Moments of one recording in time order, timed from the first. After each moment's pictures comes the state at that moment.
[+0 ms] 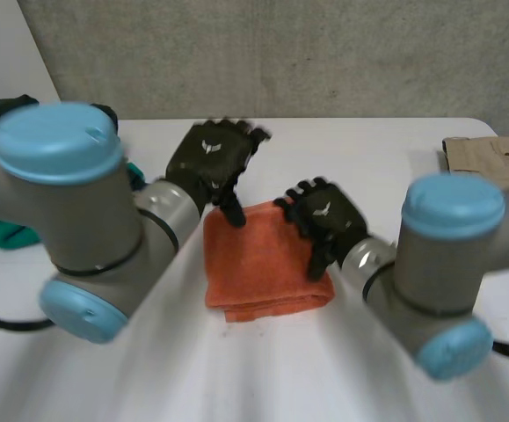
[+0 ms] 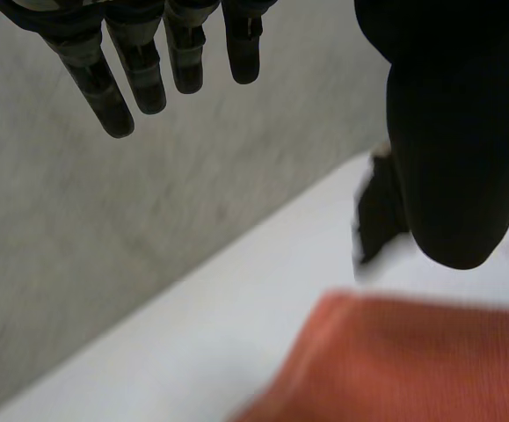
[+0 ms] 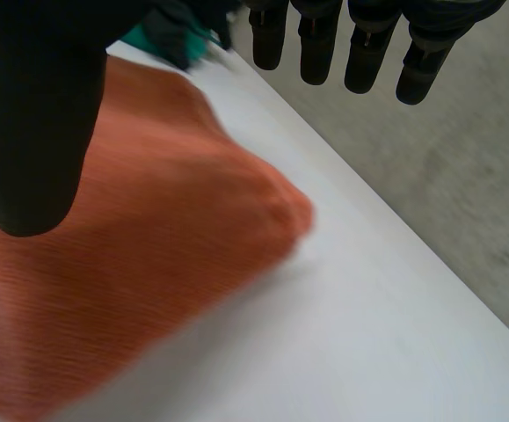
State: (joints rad) left arm 4.08 -1.99 -1.28 3.21 -1.48 3.32; right arm 2.17 -1.08 1.52 -0.20 1.43 2.70; left_hand 0.20 0.21 0.22 0.21 0.05; right_hand 0.22 0.21 0.22 0.22 0.05
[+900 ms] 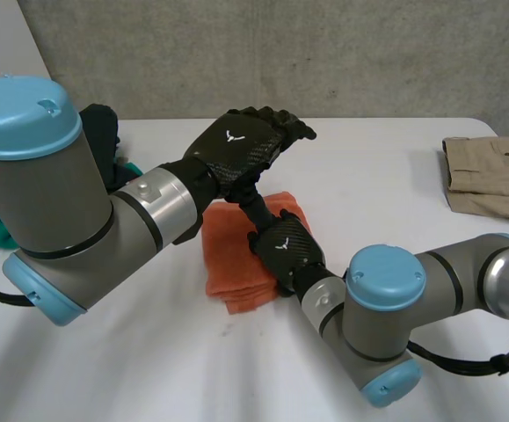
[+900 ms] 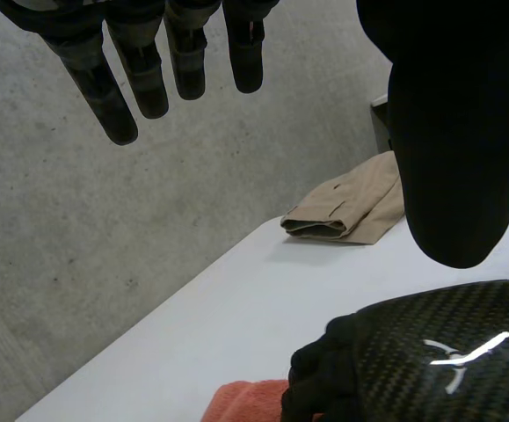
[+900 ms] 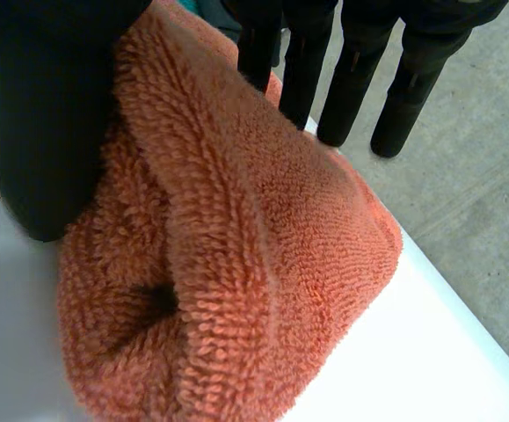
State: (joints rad) left arm 4.13 -1.95 -1.29 3.19 -1.18 3.28; right arm 2.24 -0.83 1.49 -0.50 1.44 2.61; left_hand 0.25 0.25 0.25 0.25 0.08; right_hand 0.56 0.56 0.56 0.57 0.36
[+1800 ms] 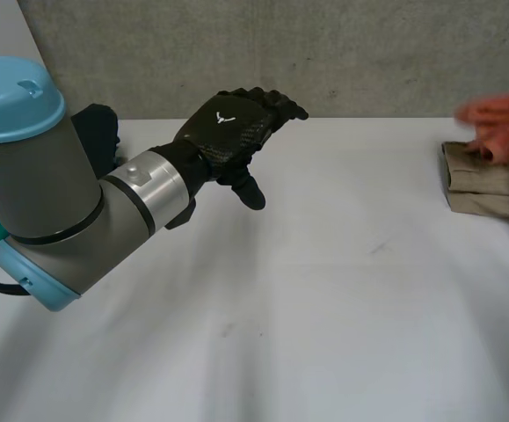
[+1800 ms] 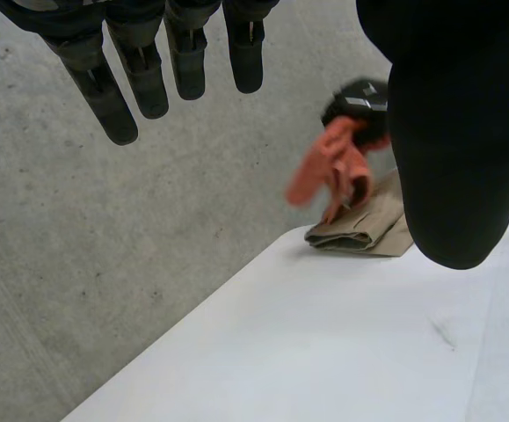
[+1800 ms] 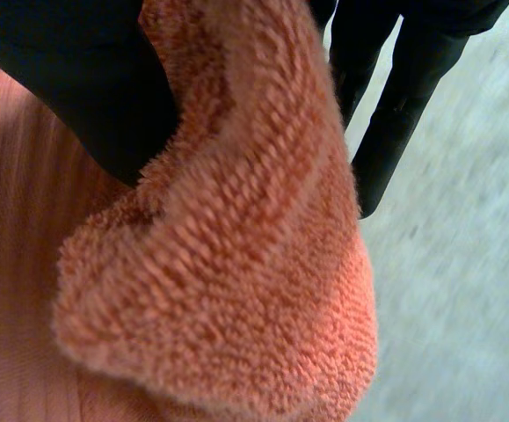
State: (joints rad) left arm 4.15 -1.94 -1.26 3.20 -1.18 3.28; right arm 1.35 -0.48 0.74 -0.70 1.07 2.93; left_hand 0.25 0.25 0.25 0.25 0.08; right_hand 1.02 1.15 1.16 1.20 0.94
